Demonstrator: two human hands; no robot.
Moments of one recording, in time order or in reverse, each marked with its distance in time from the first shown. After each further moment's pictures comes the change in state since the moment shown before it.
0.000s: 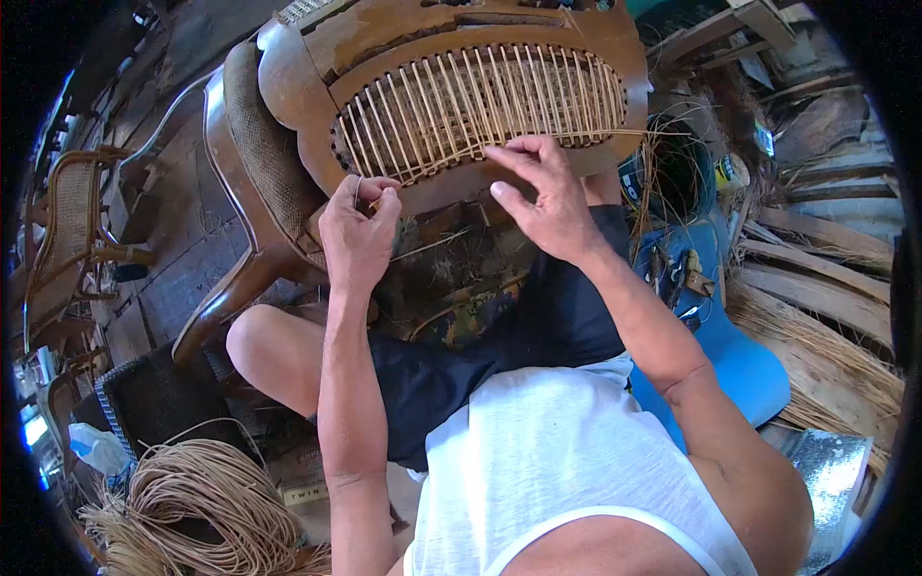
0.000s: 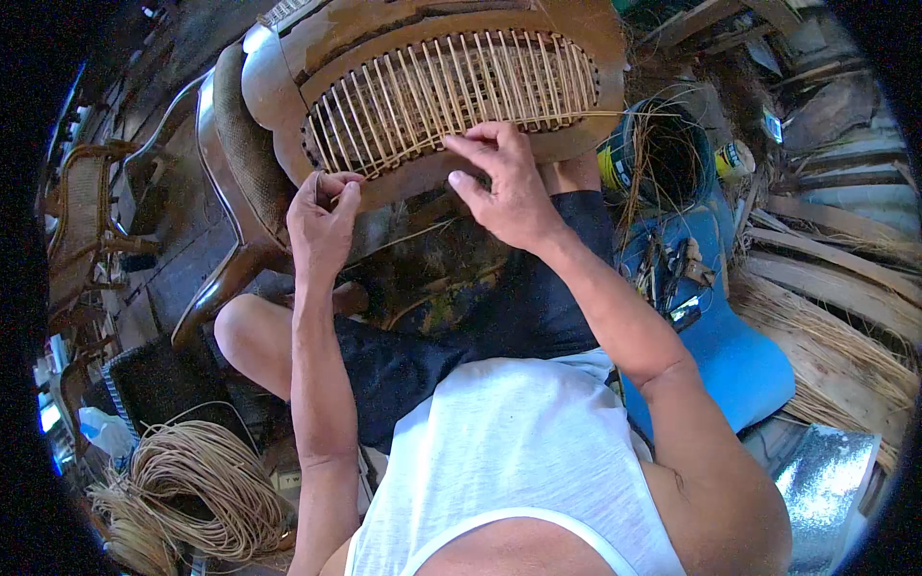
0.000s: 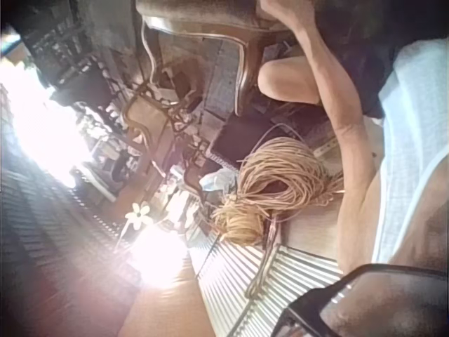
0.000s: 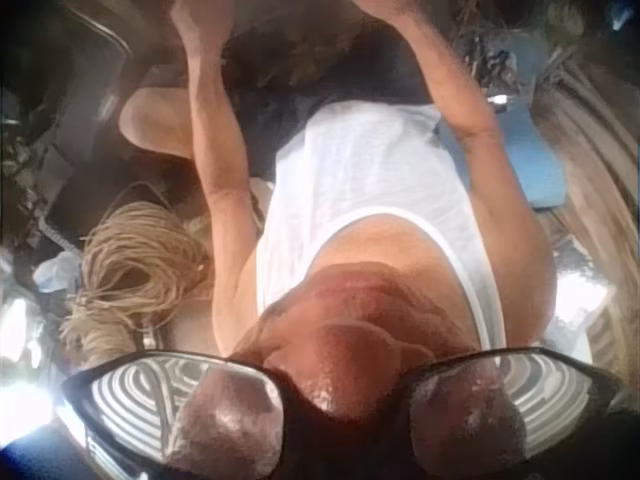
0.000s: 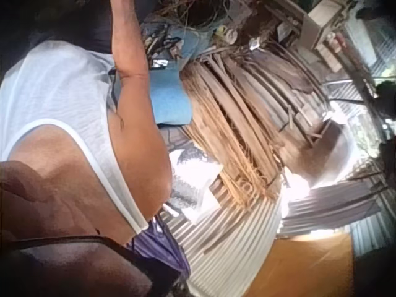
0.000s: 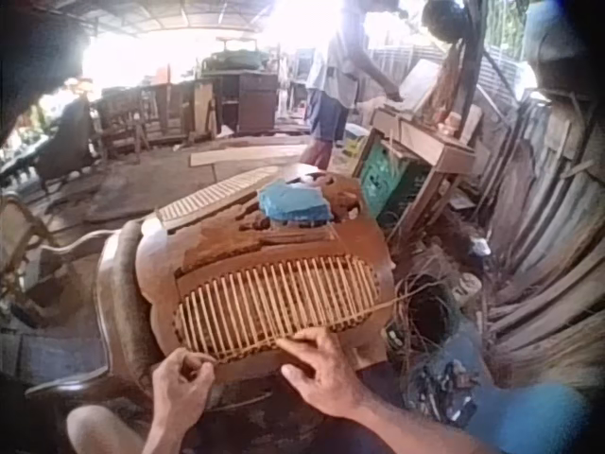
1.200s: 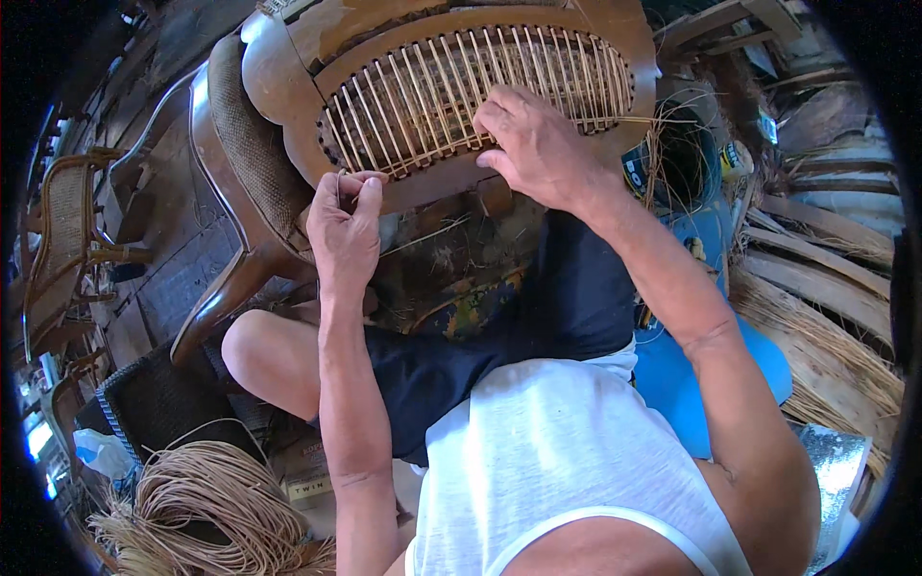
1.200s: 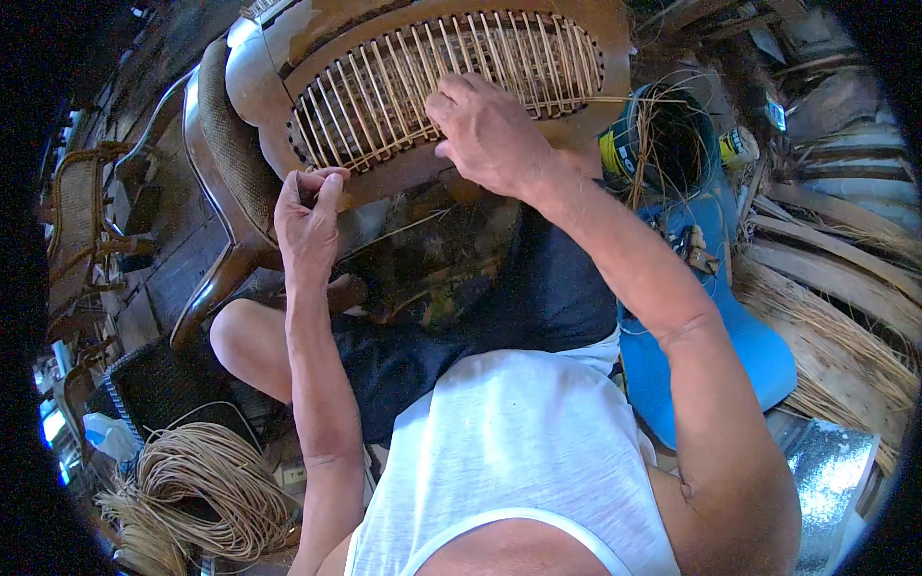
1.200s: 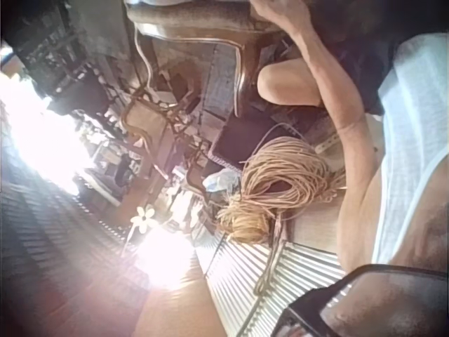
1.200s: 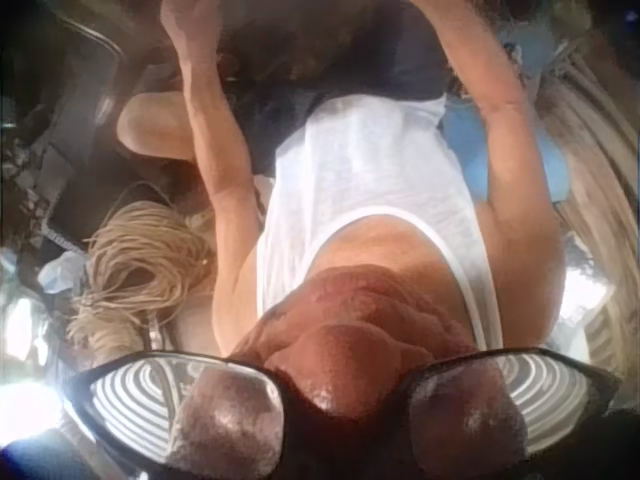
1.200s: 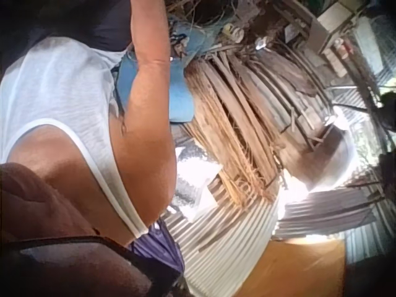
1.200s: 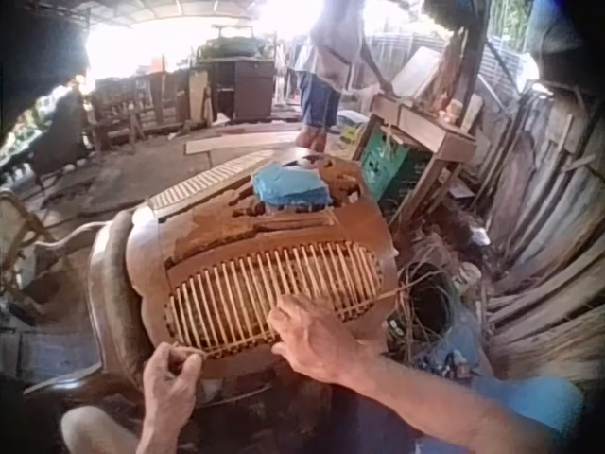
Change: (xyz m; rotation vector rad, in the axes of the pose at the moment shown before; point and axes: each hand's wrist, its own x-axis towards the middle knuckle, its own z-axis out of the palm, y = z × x) left_hand -0.002 -0.003 -0.001 -0.077 0.041 -0.025; right_hand 0.059 -0.011 -0.016 -0.443 -0.194 -0.320
